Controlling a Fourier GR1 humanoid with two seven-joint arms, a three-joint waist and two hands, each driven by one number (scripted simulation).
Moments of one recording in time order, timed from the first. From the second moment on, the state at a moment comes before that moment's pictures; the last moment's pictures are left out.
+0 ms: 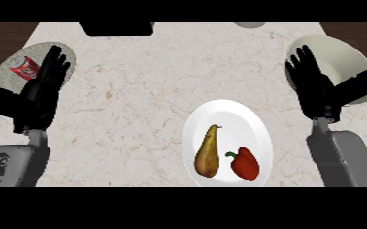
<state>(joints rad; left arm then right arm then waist) -0.23 0.37 0.00 -1.48 0.18 0.18 0.08 -0.32 -0.27 -0.01 -1.33 -0.46 -0.19 0.10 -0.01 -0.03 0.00</state>
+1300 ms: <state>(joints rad) -0.15 0.20 -0.15 -1.49 0.10 0.18 0.04 0.25 -0.54 0.37 -2.04 0.11 -0.08 -0.35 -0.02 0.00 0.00</state>
